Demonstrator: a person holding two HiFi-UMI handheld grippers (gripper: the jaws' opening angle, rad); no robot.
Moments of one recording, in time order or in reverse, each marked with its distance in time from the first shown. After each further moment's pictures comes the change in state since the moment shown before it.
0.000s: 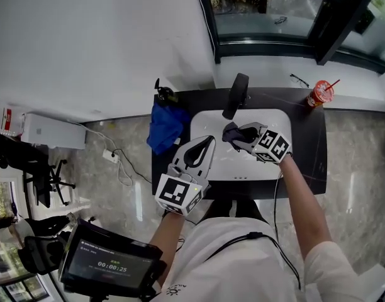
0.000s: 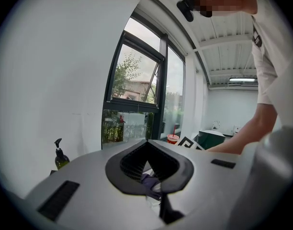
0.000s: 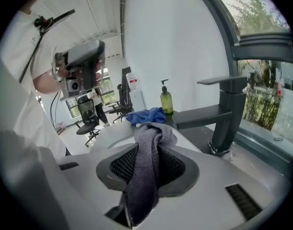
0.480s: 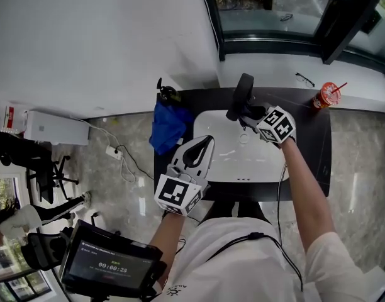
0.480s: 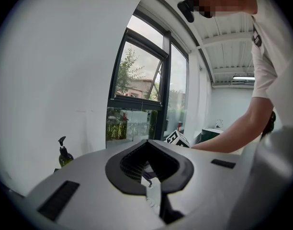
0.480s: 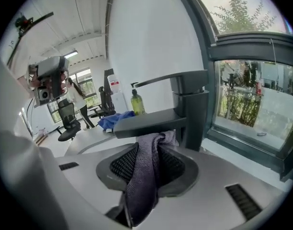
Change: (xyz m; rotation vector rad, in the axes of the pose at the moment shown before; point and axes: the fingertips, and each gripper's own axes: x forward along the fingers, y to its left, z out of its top) left arm 0.008 0.018 -0.010 -0.010 0.029 0.037; right arm 0.006 -0.104 0.005 0.084 -0.029 -0.190
